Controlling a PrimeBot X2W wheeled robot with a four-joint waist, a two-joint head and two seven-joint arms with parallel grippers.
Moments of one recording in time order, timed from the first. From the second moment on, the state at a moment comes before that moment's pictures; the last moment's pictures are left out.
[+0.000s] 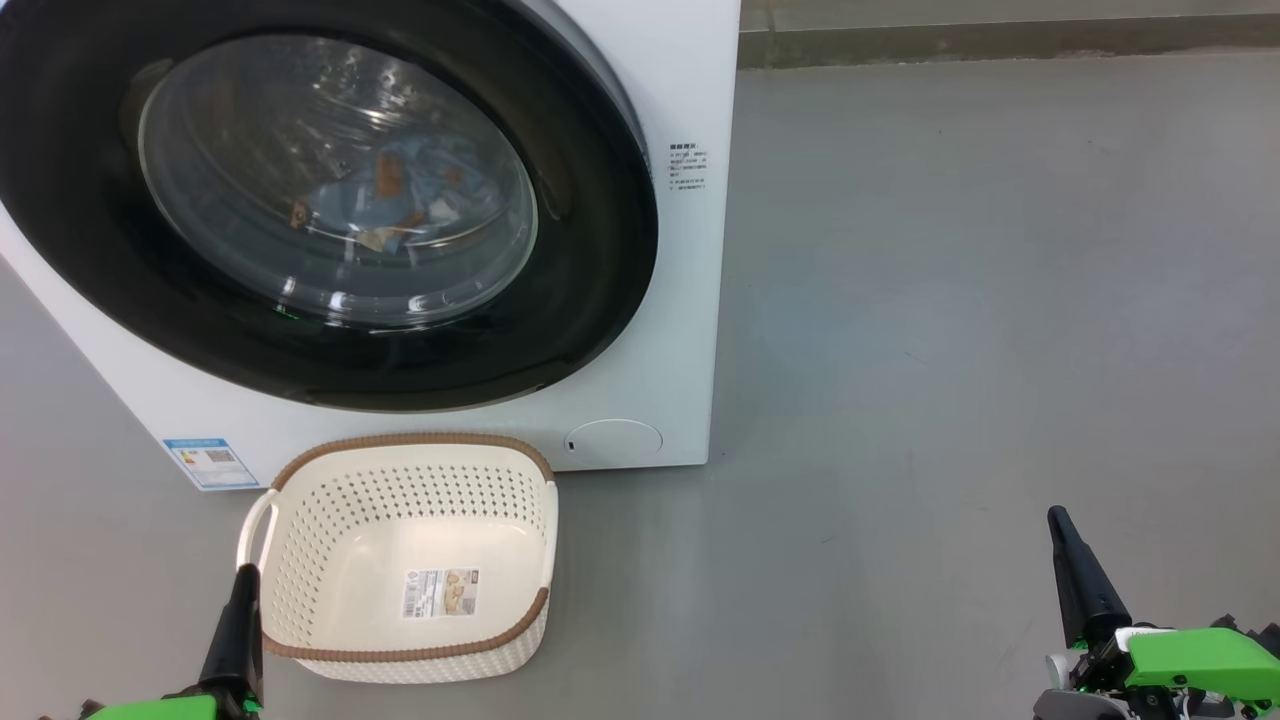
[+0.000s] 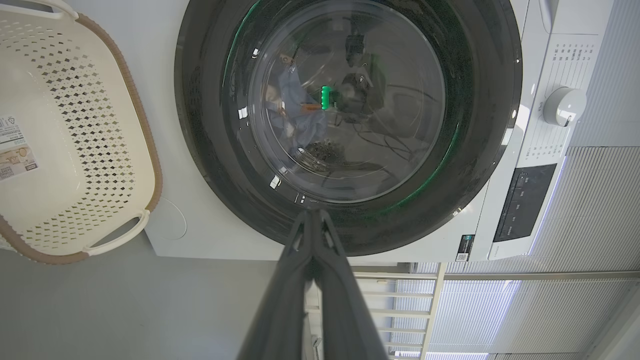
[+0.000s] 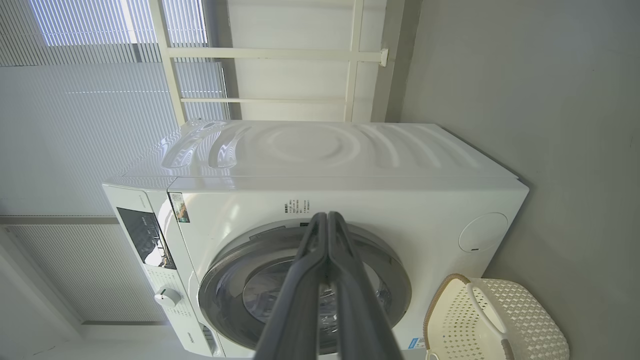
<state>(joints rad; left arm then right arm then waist) -0.07 0.03 0.08 0.27 -1.62 -0.13 0.11 -0.08 -0.05 -0.14 0.27 1.61 0.13 0.11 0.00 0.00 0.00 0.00</state>
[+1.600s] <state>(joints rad) -0.07 0.03 0.08 0.27 -1.62 -0.13 0.11 -0.08 -0.05 -0.14 0.27 1.61 0.13 0.11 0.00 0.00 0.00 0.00</state>
